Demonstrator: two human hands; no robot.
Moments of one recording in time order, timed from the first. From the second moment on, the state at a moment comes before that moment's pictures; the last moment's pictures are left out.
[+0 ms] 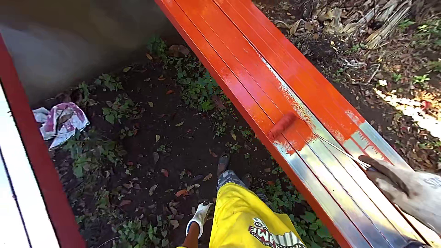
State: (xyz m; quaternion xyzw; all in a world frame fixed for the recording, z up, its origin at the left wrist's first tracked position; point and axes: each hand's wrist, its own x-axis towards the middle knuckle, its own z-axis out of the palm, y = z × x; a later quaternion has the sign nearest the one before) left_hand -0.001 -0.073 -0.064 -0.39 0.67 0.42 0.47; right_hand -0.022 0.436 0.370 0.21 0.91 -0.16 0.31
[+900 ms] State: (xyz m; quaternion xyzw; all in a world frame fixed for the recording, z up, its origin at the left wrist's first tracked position) left_hand -0.085 -0.160 -0.055 -0.38 0.71 0.42 0.43; right_hand -0.445 0.249 0.355 0.15 0.95 -0.17 0.19
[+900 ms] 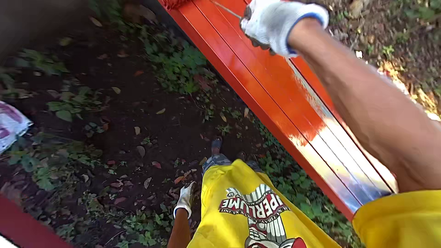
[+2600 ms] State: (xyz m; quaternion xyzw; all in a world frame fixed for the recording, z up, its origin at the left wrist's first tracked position) left_hand -0.057 -0.117 -0.068 -0.42 0.68 0.43 0.42; right_hand -0.341 0.396 0.363 0.22 0.94 -0.13 0.23
